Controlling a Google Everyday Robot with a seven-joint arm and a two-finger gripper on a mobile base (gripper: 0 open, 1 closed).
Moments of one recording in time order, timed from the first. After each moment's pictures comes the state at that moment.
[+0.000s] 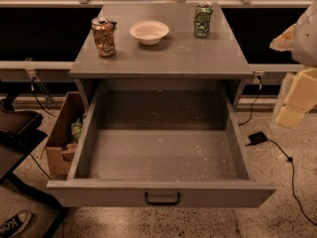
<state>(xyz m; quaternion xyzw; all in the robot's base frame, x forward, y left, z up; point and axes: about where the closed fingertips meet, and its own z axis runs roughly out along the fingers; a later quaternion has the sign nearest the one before) 0.438 -0.215 0.983 -0.60 0.78 -0.04 0.17</state>
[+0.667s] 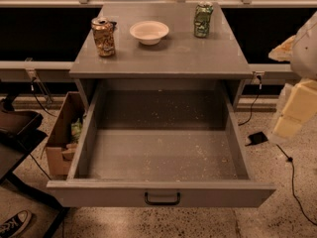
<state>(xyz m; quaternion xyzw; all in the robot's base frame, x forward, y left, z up) 0.431 -0.215 0.968 -0.60 0.78 -0.03 0.17</state>
